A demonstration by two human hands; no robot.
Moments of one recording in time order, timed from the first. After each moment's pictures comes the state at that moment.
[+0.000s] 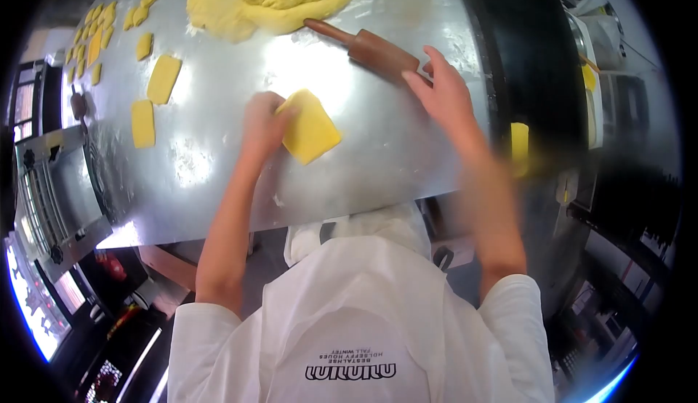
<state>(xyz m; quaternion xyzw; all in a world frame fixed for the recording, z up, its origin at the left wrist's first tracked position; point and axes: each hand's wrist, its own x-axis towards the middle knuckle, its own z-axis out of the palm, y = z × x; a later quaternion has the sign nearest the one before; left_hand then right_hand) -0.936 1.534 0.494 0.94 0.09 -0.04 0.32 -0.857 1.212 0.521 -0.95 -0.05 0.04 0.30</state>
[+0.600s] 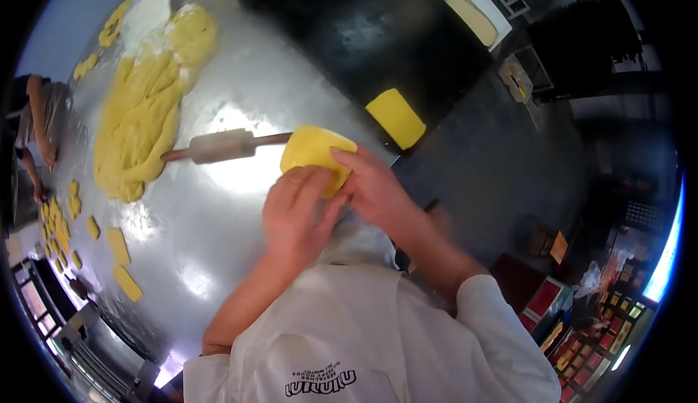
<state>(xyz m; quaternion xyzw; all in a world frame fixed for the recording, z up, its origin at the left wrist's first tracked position) -0.949 1.274 0.607 0.84 -0.30 0.08 0.44 -0.974 1.109 0.579 -0.32 0.29 0.11 0.90</state>
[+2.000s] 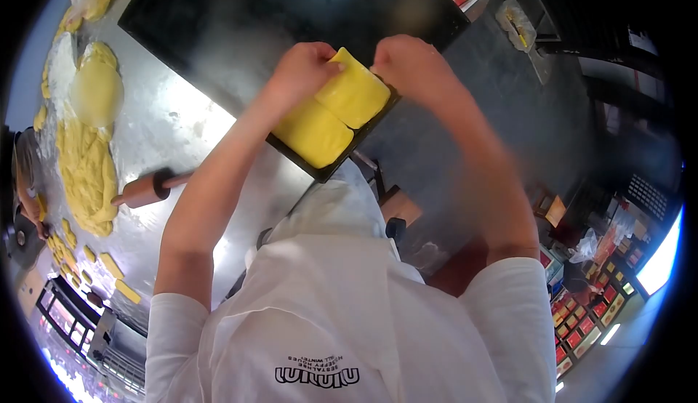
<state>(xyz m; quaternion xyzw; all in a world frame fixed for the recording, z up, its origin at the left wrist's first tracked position) -0.795 0.966 0.474 0.80 -0.23 -0.35 0.44 -0.897 0.783 0.553 -0.92 0.17 0.14 0.32</state>
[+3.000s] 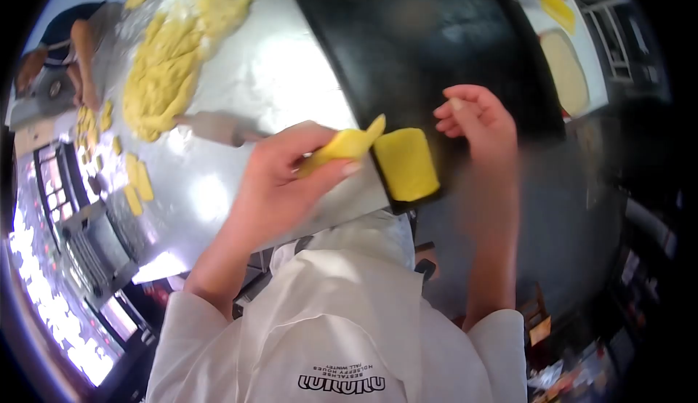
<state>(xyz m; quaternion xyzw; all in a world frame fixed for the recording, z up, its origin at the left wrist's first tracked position) -0.856 1.142 0.652 0.79 -0.11 -0.19 0.57 -0.863 0.871 0.582 -0.70 0.19 0.06 0.69</state>
